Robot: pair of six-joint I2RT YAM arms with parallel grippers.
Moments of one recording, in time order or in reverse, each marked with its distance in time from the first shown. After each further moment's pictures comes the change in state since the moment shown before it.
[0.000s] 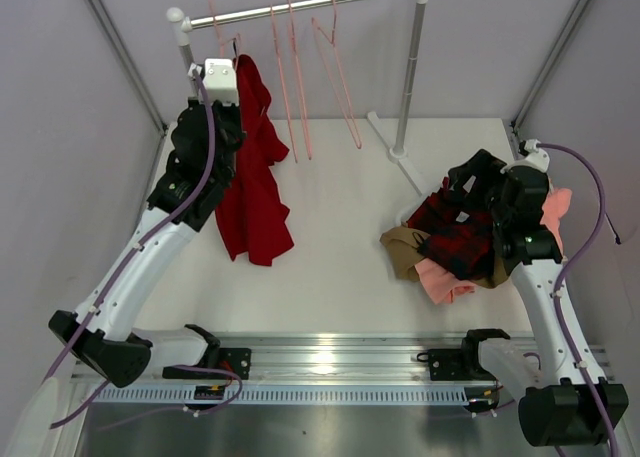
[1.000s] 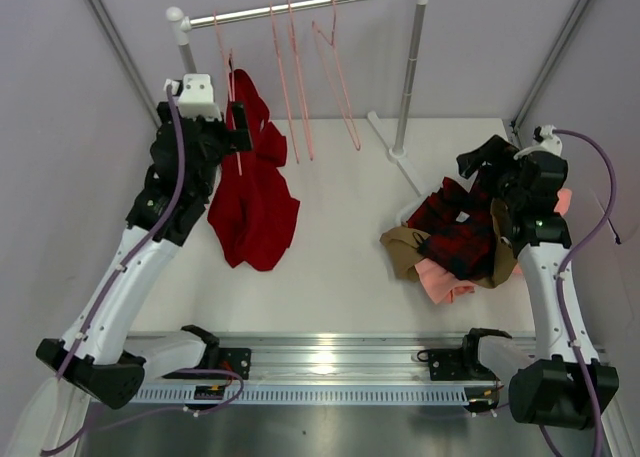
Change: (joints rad) left arm 0.079 -0.123 -0.116 -0.076 0.165 -0.145; right arm -0.137 0.092 0.069 0.034 -0.186 0.007
